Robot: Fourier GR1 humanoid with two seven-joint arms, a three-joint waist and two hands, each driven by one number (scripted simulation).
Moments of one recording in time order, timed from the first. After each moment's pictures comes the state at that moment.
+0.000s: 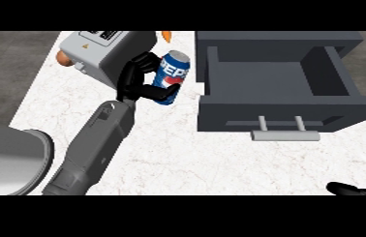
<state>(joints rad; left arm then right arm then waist) -0.76 0.10 -0.16 -0.66 0.39 0.17 -0.37 0.11 -0.10 -0.29 -2.24 -0.07 0.06 0.28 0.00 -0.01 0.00</state>
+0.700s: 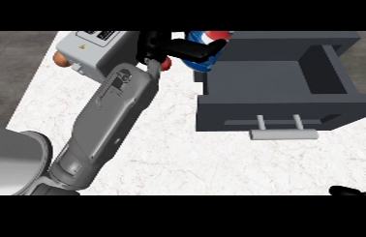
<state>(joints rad) -1.00 0.06 -0.19 -0.94 0.31 0.35 0.06 0.12 -0.10 -0.30 -2.25 -0.08 0.08 0.28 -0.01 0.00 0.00</state>
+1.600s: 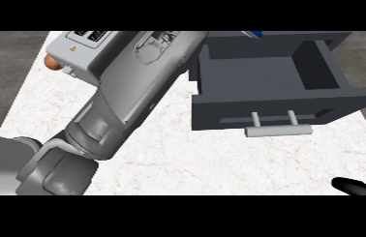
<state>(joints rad) -1.46 0.00 -0.19 -0.59 0.33 0.45 0.19 0.03 -0.12 -0.30 -2.26 -0.08 0.05 0.34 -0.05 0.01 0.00</state>
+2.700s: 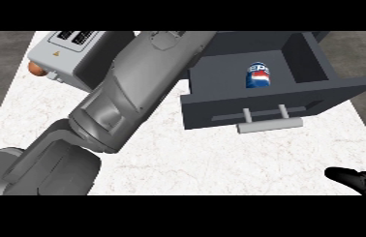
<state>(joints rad) -1.61 0.00 -0.34 -0.33 0.49 0.64 0.08 -0.06 -0.19 -0.27 -2.24 -0.05 0.07 0.36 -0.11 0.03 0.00</state>
